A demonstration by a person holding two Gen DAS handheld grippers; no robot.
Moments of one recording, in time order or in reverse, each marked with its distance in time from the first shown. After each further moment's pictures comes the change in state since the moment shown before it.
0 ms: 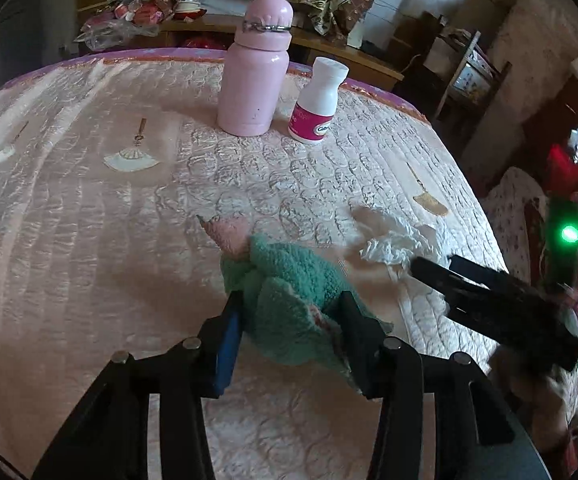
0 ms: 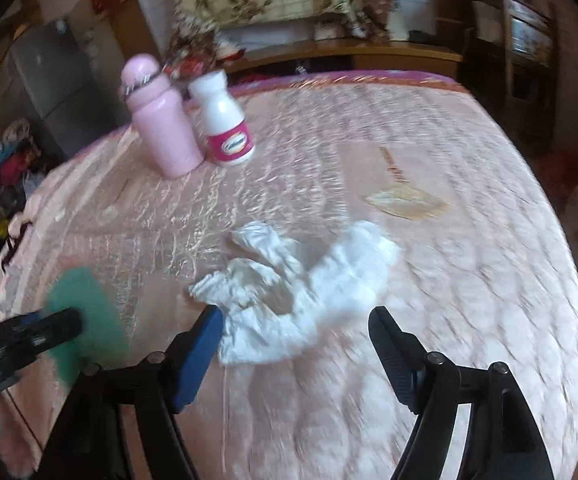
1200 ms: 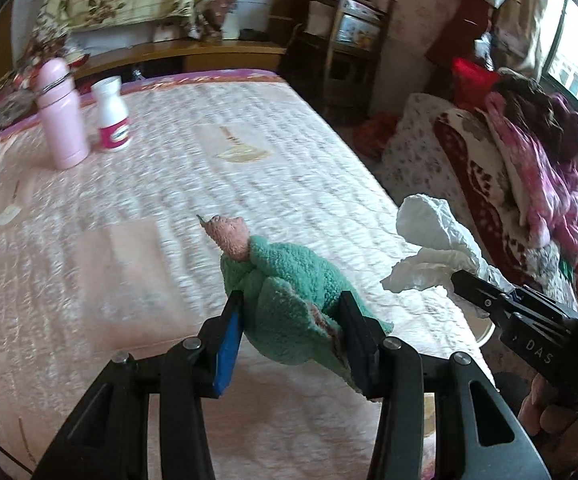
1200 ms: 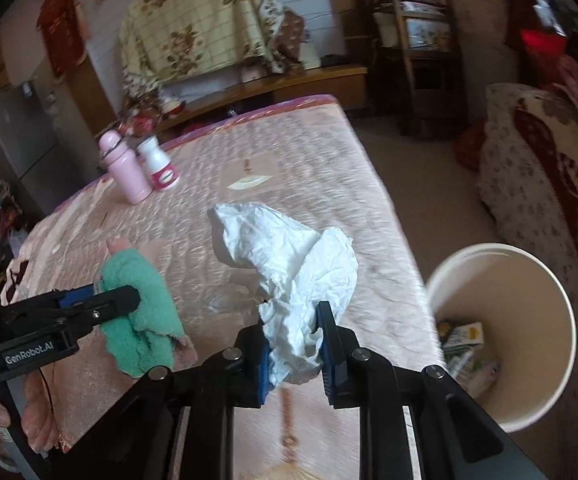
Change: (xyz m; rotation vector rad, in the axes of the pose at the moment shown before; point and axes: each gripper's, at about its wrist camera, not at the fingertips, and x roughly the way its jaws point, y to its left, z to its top) left arm -0.012 -0.191 -0.075 0.331 0.013 -0.140; right arm -0.183 -0.114 -0.130 0.228 -0.163 -0.114
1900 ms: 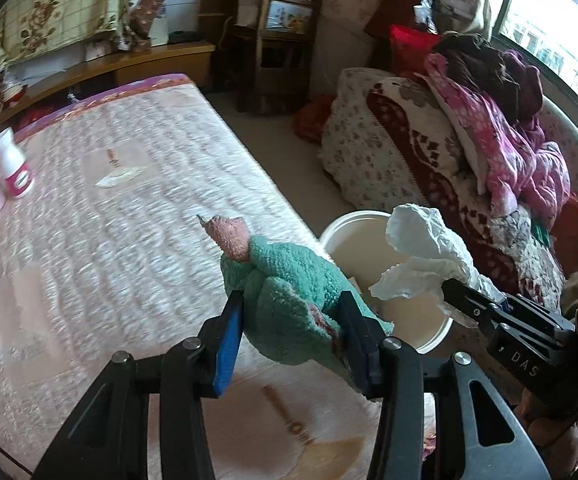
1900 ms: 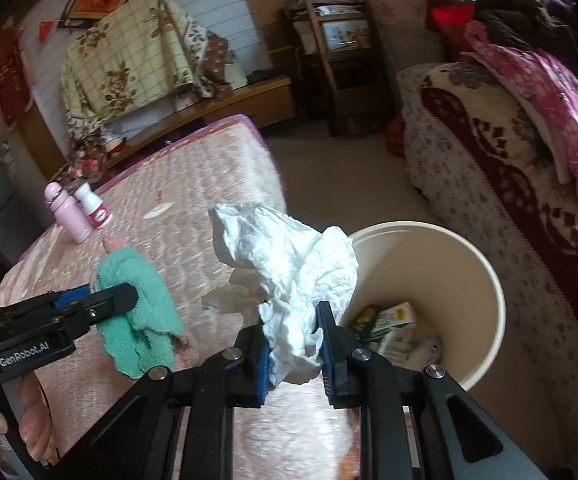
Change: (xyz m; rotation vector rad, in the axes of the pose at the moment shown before) left arm 0.042 -0.112 0.012 0.141 0.033 -0.108; right arm -0.049 -0.104 -0.021 0.156 -0.052 -0.145
